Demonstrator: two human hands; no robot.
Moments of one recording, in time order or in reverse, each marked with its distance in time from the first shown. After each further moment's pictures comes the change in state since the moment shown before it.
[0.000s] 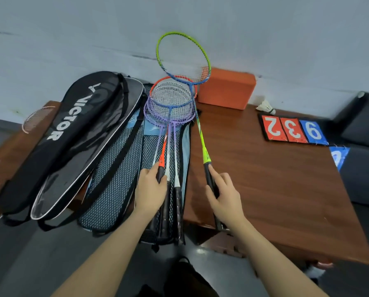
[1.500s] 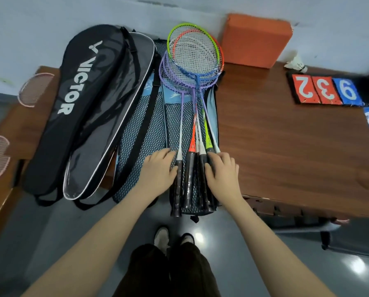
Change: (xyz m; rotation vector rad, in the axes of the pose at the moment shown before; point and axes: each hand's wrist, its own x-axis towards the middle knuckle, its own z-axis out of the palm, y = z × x) left_hand 0.032 -0.093 -0.045 0.402 -0.322 0.420; right_hand 0.005 -0.061 0.100 -0.190 -0.045 0.181
